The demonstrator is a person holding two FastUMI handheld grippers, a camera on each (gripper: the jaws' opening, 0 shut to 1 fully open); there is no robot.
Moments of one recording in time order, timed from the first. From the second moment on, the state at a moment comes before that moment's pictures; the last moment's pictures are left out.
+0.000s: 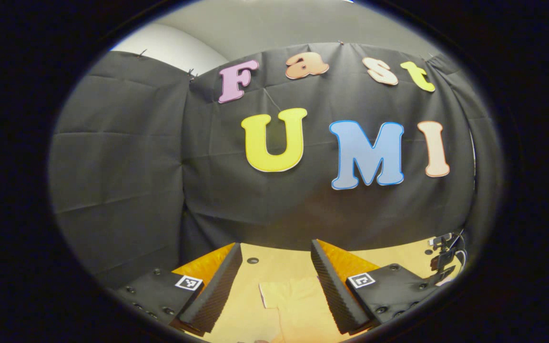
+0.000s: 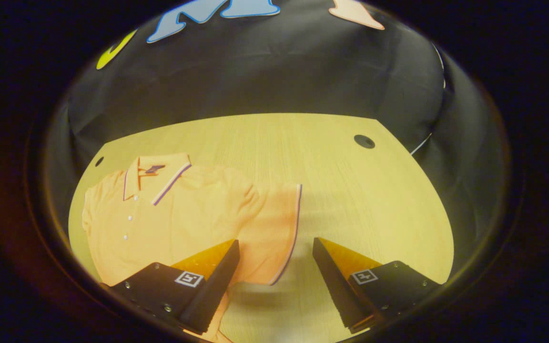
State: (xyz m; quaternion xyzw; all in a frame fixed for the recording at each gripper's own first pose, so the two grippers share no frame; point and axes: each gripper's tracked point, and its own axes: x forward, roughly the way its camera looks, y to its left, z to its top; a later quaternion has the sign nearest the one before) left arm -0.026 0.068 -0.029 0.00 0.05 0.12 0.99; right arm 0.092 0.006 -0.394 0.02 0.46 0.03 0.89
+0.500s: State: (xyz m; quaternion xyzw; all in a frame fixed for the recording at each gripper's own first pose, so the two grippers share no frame) left arm -0.014 0.059 -0.034 0.00 0.06 0.12 0.99; right arm 0.092 0.012 -0.408 0.05 0.50 0.03 0.87
